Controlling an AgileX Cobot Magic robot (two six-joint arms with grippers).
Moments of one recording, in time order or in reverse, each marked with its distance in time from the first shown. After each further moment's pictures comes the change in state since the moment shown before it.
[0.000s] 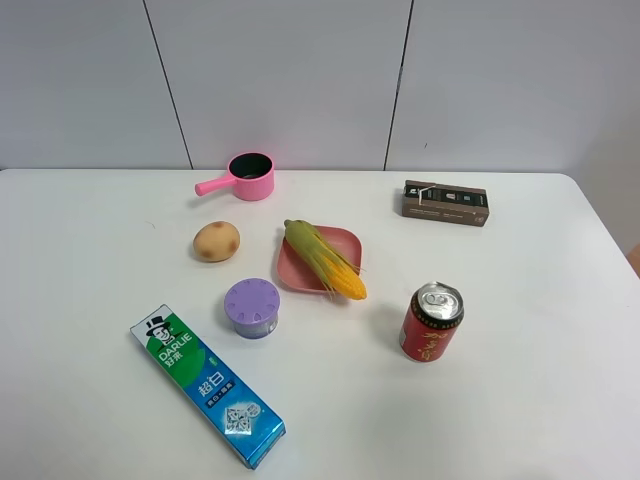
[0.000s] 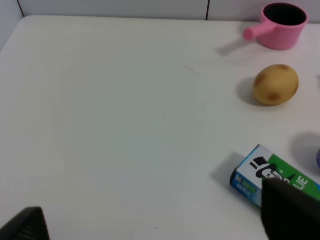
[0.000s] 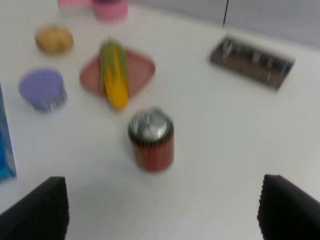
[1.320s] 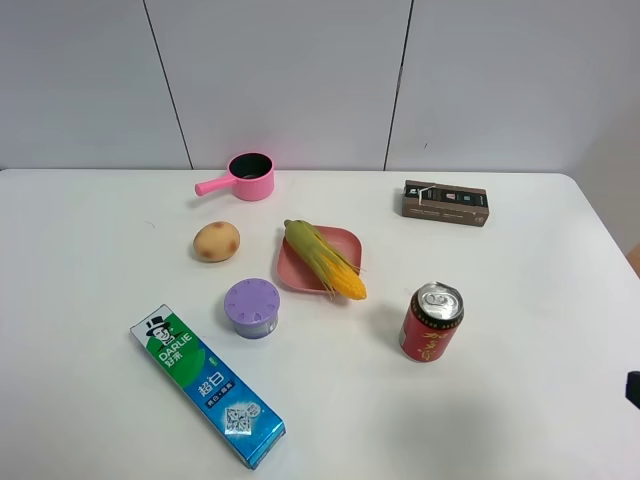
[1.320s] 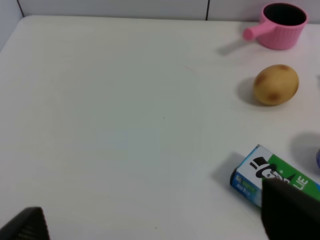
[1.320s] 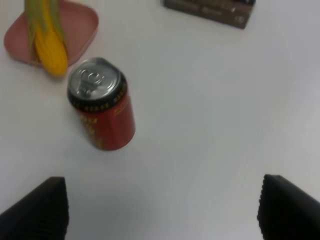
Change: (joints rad) left arm 0.000 0.000 0.000 0.000 0.001 0.000; right arm -0.229 -0.199 0.324 0.026 -0.148 -0.025
